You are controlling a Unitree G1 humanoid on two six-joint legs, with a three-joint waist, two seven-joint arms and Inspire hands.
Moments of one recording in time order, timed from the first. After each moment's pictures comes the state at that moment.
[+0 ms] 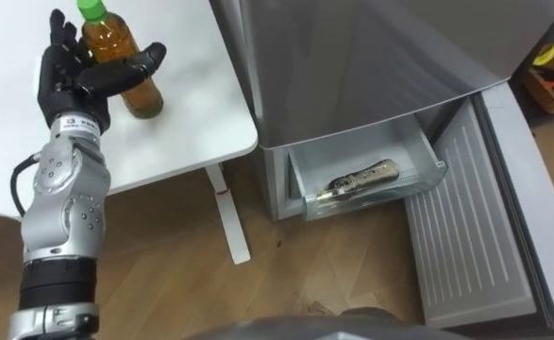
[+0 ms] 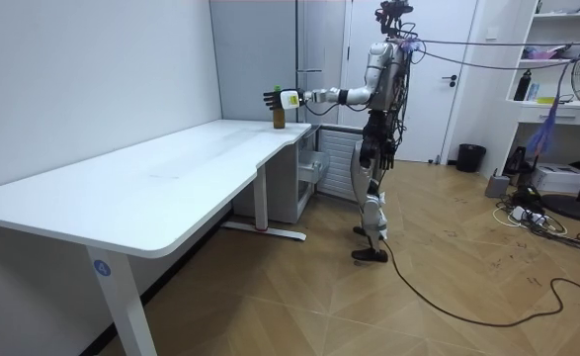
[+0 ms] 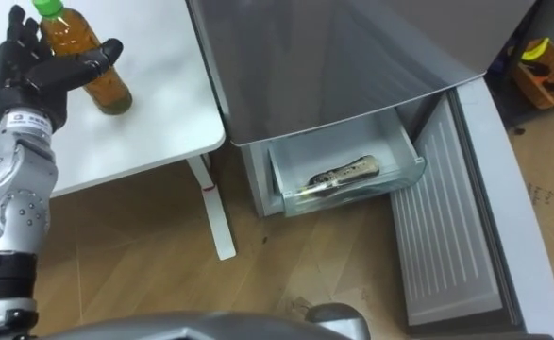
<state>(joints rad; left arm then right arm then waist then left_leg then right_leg) -0.09 0.28 0.18 0.14 -0.53 0.13 0.16 0.15 -0.27 -0.10 1.28 -0.12 0.20 0.24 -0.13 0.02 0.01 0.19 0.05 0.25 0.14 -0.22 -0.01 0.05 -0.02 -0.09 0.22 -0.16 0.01</state>
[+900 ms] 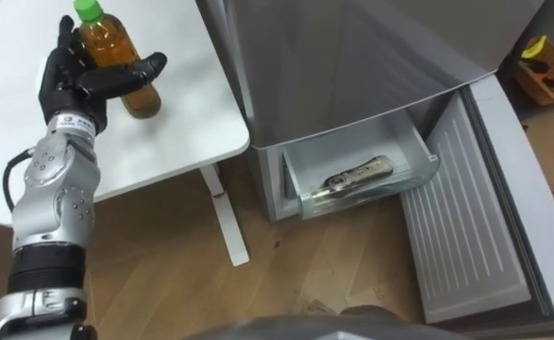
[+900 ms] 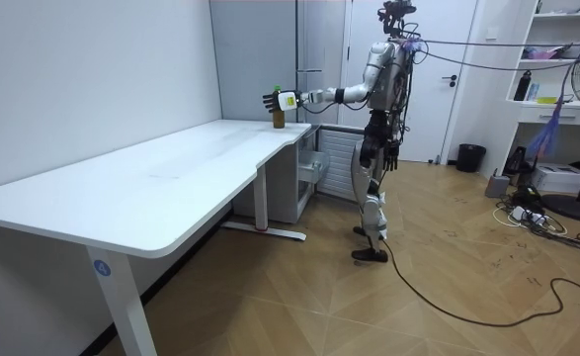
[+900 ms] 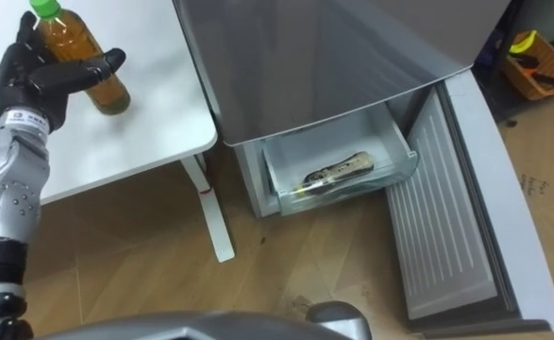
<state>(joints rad) -0.13 0.33 0.18 0.24 -0.51 0.13 0.08 0.16 -0.28 -0.10 1.28 -0.16 0.20 0.24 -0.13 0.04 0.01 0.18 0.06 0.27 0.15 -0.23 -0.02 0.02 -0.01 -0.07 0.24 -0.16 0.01</state>
